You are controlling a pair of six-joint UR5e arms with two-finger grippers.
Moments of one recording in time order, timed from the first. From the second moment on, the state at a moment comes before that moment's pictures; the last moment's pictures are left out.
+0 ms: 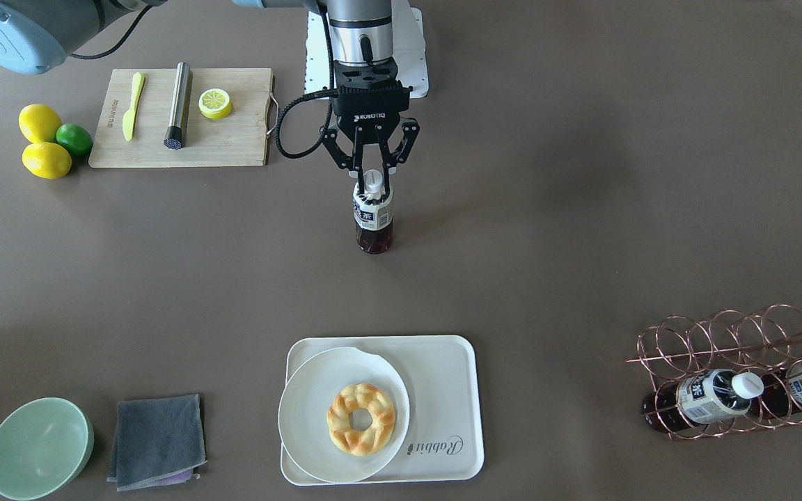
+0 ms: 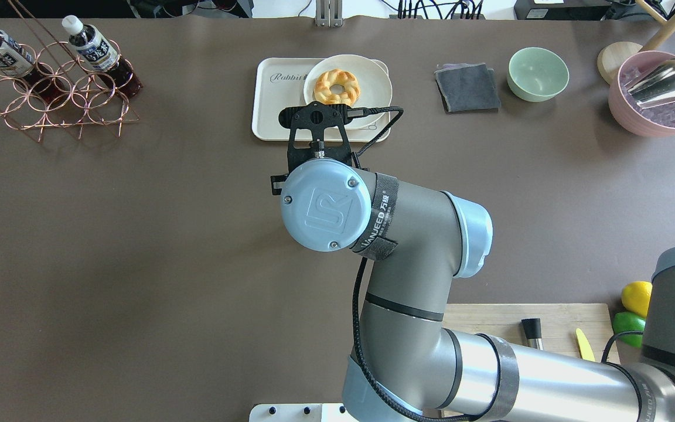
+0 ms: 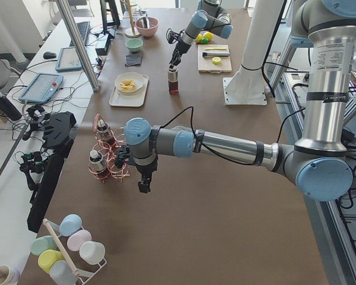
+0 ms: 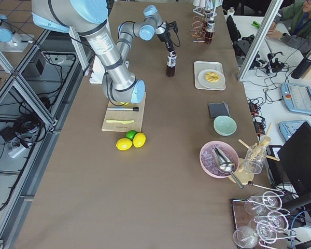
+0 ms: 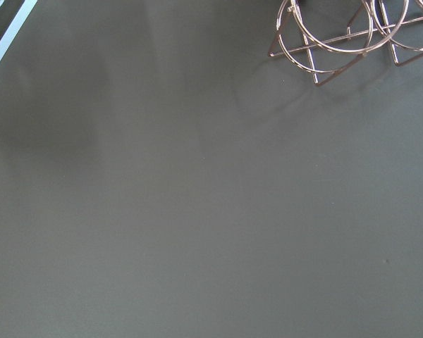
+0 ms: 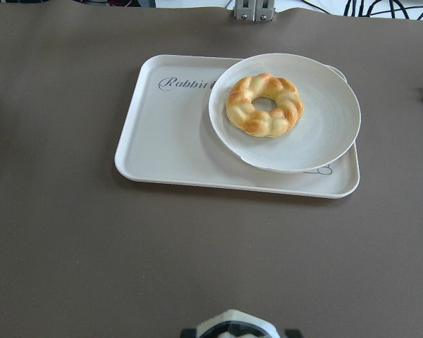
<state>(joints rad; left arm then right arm) -1.48 -1.60 -1.72 -1.48 -2.35 0.05 0.40 -0.73 1.80 -1.71 1.34 1.20</state>
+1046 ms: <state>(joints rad) -1.48 -1.60 -1.72 -1.48 -2.35 0.05 0.61 -0.52 1.60 -1.75 1.49 1.19</state>
